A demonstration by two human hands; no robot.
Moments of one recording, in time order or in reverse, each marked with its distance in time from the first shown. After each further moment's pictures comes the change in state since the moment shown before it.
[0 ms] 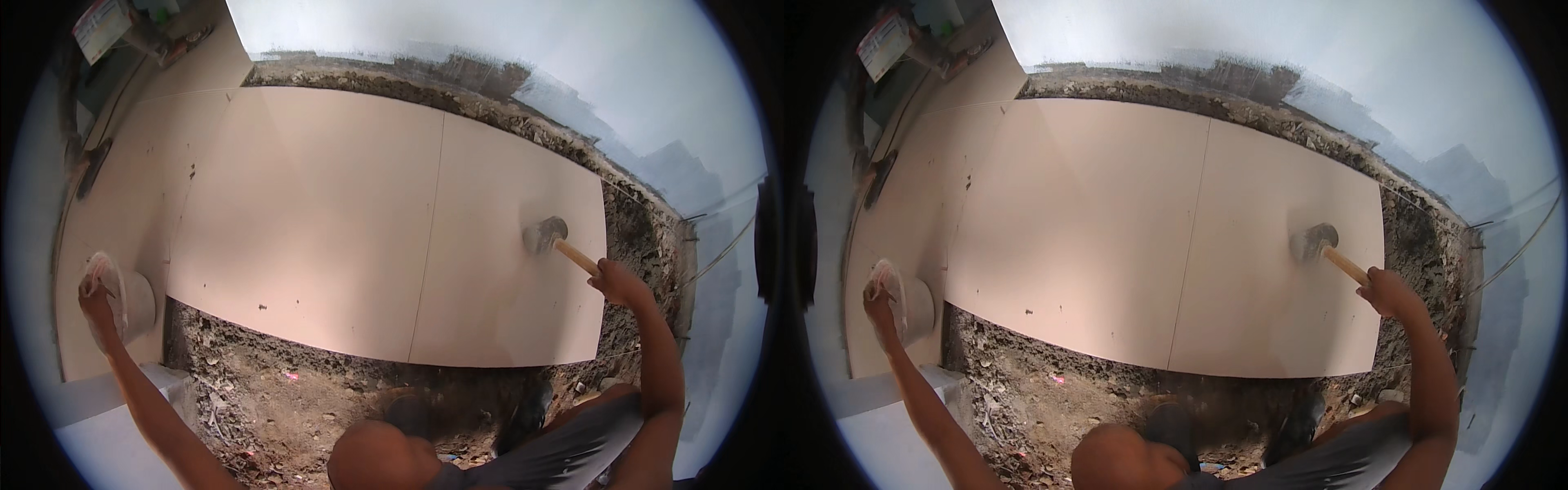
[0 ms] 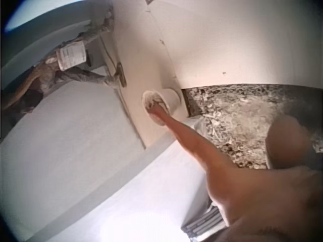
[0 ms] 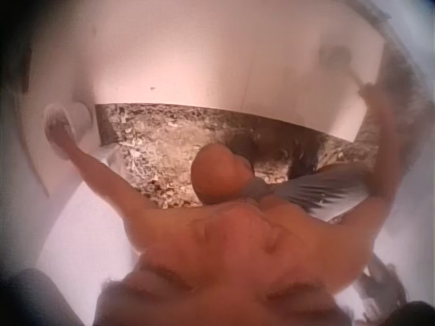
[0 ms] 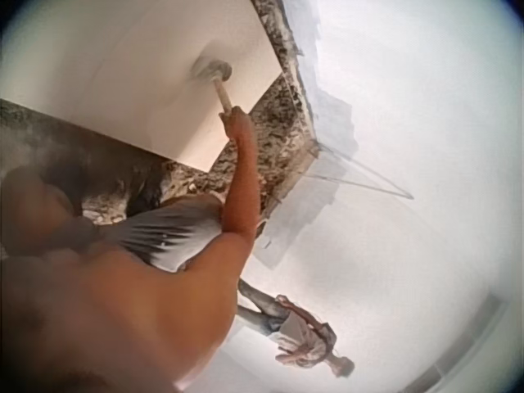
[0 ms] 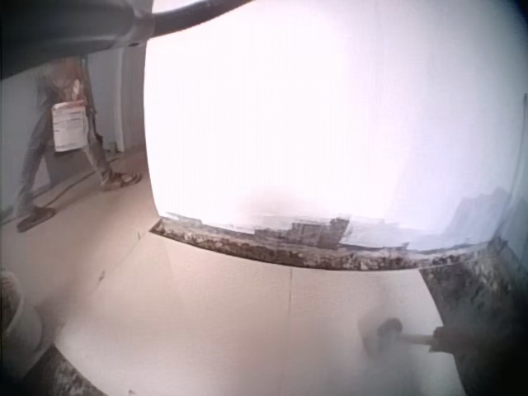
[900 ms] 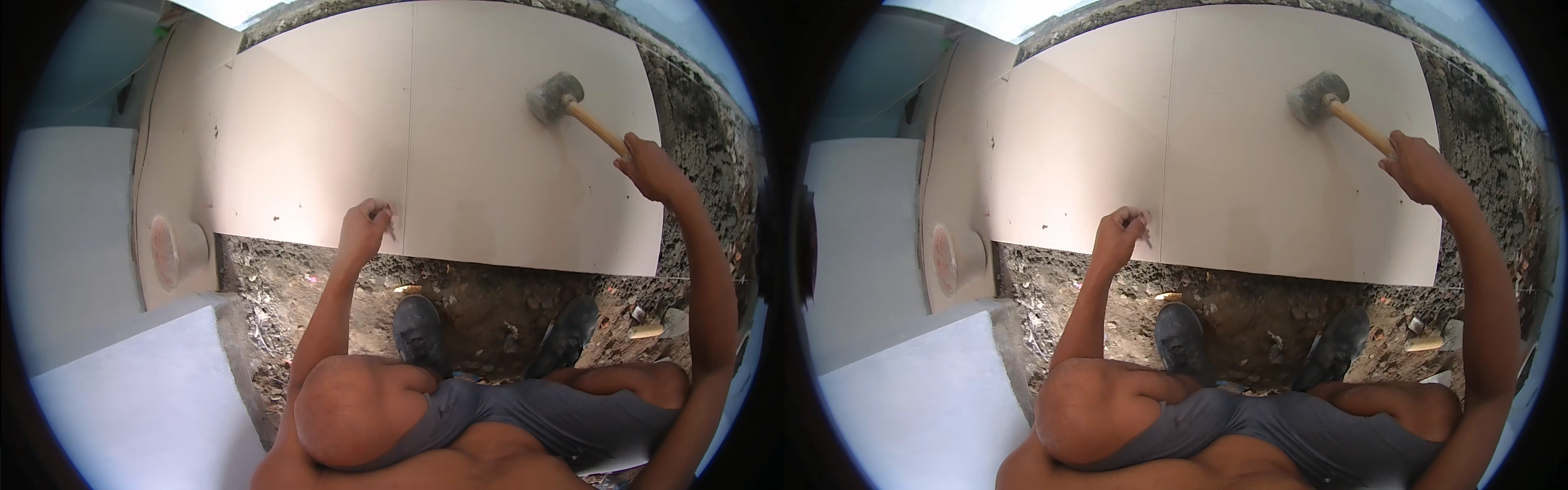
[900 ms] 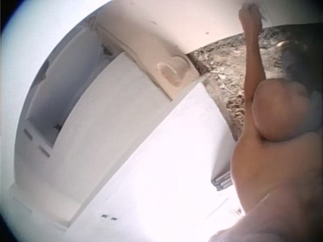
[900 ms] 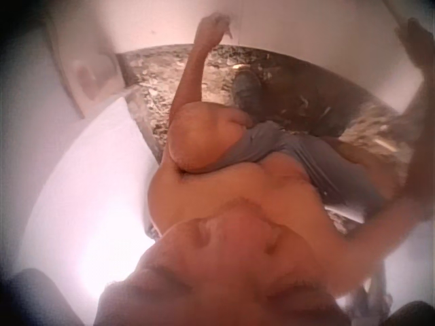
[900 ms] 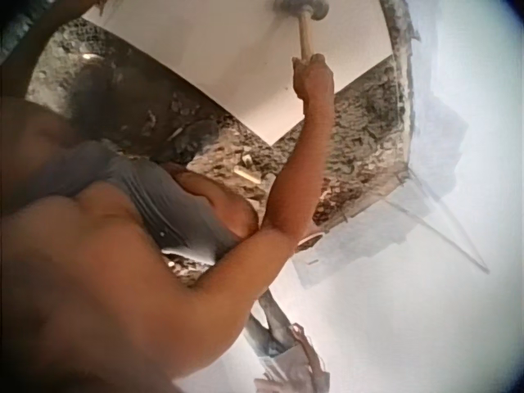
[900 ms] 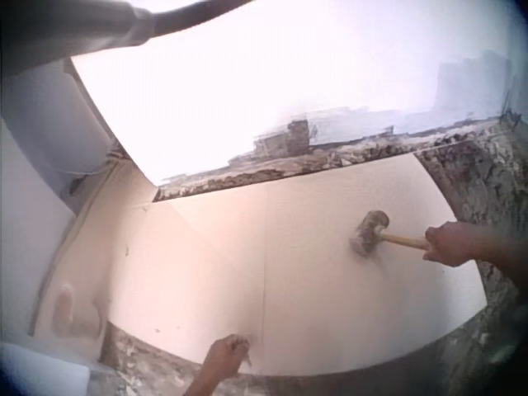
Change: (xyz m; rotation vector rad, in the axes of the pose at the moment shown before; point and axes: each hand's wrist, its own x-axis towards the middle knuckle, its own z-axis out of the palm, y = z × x) left_hand -0.449 0.389 0.065 -0.525 -1.258 0.034; right_hand 0.017 0.060 0.069 0.221 0.139 -0.199
